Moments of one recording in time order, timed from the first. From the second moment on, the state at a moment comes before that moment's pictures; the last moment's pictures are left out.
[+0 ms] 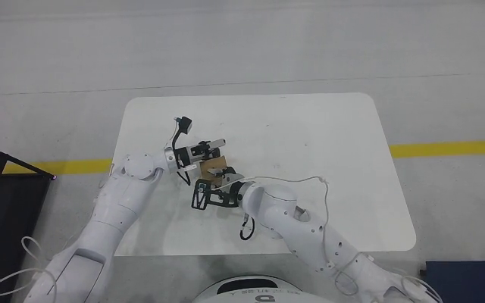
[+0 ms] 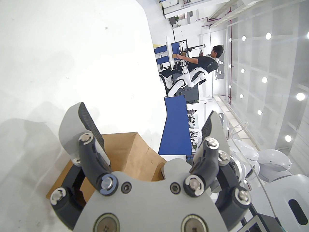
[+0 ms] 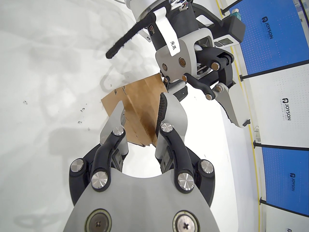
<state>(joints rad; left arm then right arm) 0.99 -1.17 -1.02 -0.96 -0.29 -0.52 -0.94 -1.26 -1.34 0.72 -1.77 -1.82 -0.43 0.60</state>
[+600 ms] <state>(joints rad) 0.99 -1.18 -1.02 -0.96 -0.28 -0.51 -0.94 -1.26 -1.35 0.71 -1.76 -1.85 -0.44 0.62</state>
